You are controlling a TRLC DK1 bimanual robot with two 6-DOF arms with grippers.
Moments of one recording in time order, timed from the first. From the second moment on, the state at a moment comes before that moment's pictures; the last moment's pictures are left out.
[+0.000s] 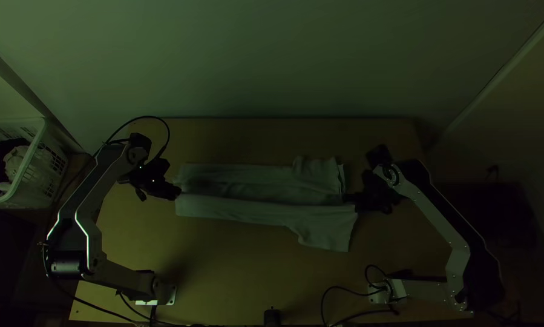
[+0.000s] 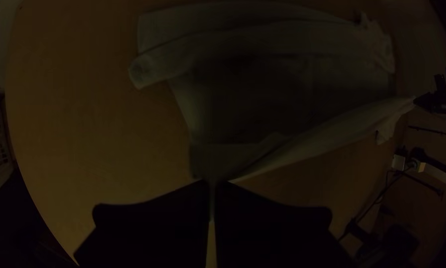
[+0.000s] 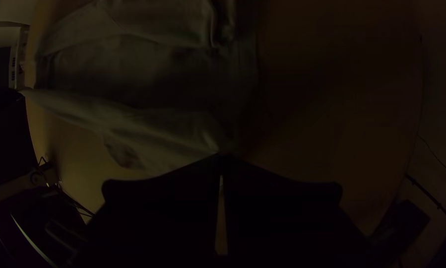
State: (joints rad) left arm 0.07 1.55 1.30 -1.19 0.18 0.35; right arm 0.28 1.41 1.15 -1.21 -0.16 0.23
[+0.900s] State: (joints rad) left arm 0.07 1.80 1.61 -1.19 0.20 0.30; right arm 0.20 1.75 1.53 -1.14 -0.16 0.23
